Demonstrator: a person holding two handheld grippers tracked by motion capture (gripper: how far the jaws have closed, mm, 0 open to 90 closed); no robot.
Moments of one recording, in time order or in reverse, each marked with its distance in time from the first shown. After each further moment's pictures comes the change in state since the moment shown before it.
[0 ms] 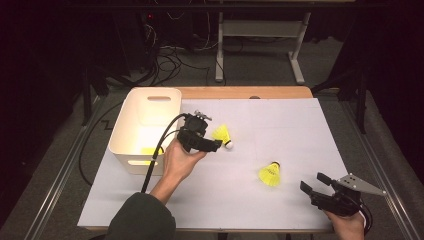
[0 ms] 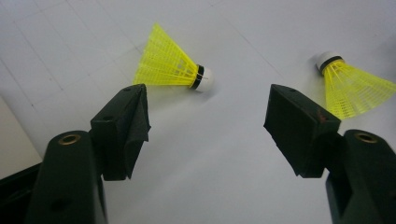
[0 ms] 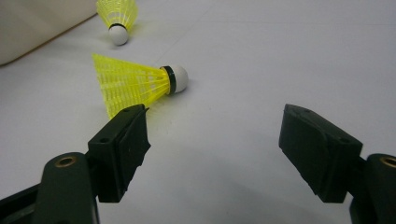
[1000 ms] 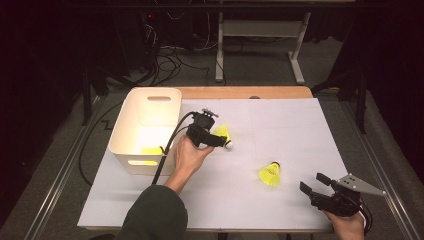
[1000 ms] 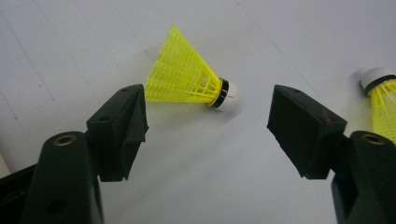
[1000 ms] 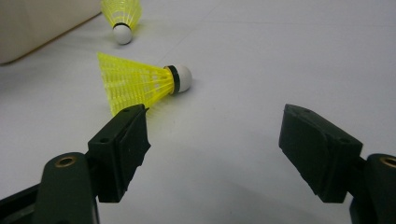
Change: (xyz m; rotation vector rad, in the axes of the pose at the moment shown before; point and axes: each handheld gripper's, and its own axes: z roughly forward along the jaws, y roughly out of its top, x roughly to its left) left arm 0.014 0.015 0.044 0.022 0.040 -0.055; right arm 0.001 0.000 0.000 0.001 0.011 -0.011
